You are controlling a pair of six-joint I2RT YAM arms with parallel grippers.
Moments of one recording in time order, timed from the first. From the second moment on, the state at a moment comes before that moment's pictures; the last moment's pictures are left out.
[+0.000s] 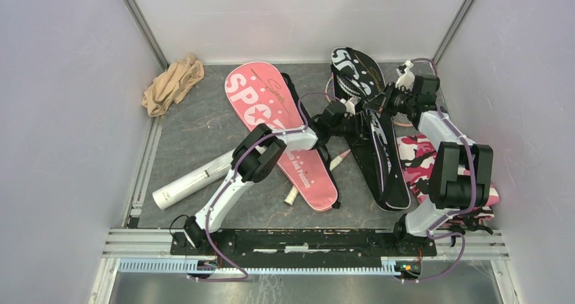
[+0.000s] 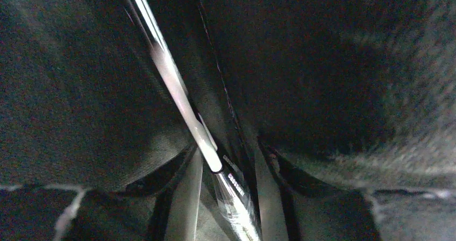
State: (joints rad) left arm -0.85 2.52 1.83 0.40 0.57 -1.14; right arm -0.11 1.63 1.07 -0.06 -0.72 0.37
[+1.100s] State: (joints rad) left arm -0.69 2.34 1.84 -0.06 0.44 -0.42; right arm -0.19 1.67 1.21 -0.21 -0.81 0.29
